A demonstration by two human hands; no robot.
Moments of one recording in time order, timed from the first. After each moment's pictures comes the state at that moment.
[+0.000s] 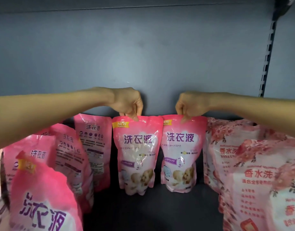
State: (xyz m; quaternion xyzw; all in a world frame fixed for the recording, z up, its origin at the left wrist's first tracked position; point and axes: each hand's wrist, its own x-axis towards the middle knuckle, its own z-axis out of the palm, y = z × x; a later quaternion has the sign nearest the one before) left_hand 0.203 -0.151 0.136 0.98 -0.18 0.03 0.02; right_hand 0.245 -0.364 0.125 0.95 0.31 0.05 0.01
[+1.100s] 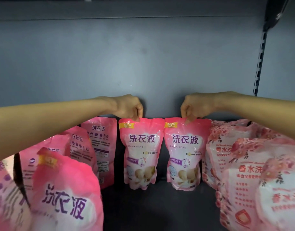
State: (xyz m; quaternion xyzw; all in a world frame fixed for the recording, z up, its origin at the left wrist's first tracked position) left_hand 0.190 -0.144 0.124 0.98 -0.16 0.07 0.04; right_hand 0.220 -0.373 0.133 0.96 0.26 0.02 -0.02
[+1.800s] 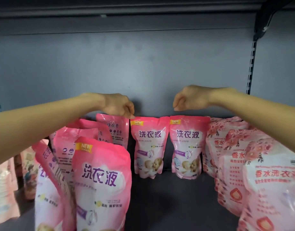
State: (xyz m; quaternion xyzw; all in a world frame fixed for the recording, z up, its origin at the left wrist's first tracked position) left_hand 0.129 -0.104 0.137 0.99 -0.12 0.05 -0.01; right_hand 0.155 -0.347 0.147 0.95 0.28 0.11 -0.06
